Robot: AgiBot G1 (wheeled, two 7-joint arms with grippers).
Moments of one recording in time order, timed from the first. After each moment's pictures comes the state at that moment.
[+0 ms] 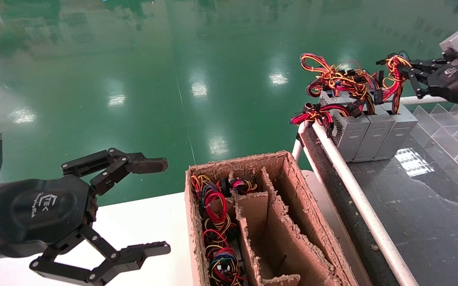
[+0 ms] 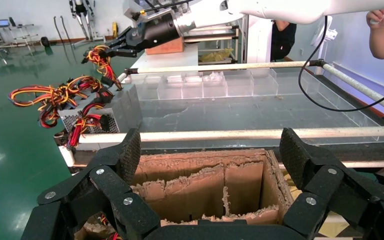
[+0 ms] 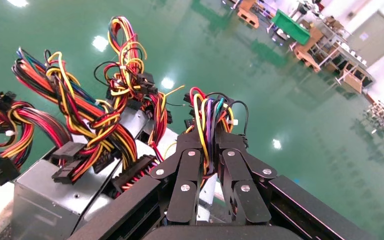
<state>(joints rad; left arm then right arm) -1.10 0.57 0.38 -1.26 0.66 1.46 -0.13 1.70 -0.88 -0.33 0.27 -1.39 -0.87 -0.32</state>
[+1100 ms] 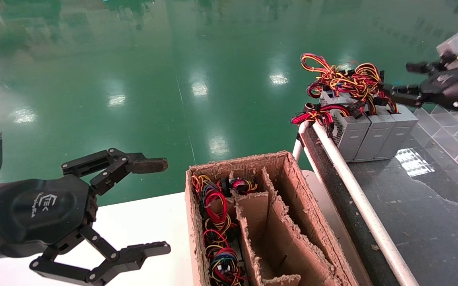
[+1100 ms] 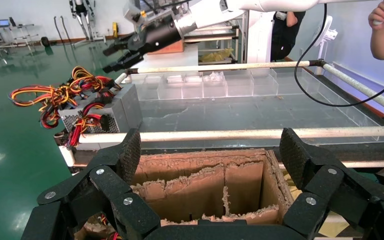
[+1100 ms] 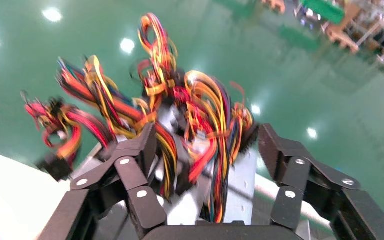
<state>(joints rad) -1.10 0.57 0.38 -1.26 0.66 1.46 -0.13 1.81 -0.90 -0.34 0.07 -1.40 -0.97 -0.33</state>
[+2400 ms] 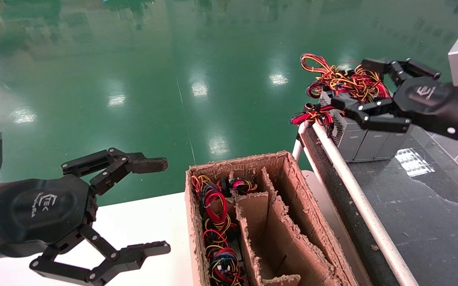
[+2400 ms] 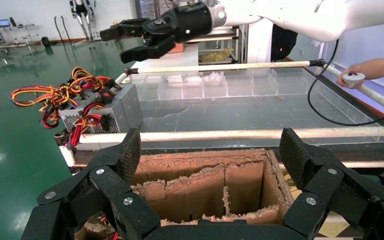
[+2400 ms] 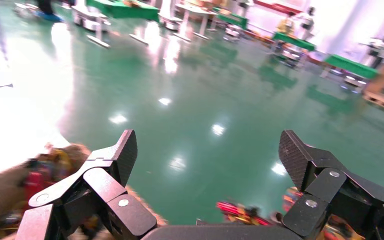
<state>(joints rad) -1.10 0.57 0.38 -1.26 0.66 1.46 -0.13 1.38 -0.72 -0.30 0.79 -1.00 -1.29 -0.04</state>
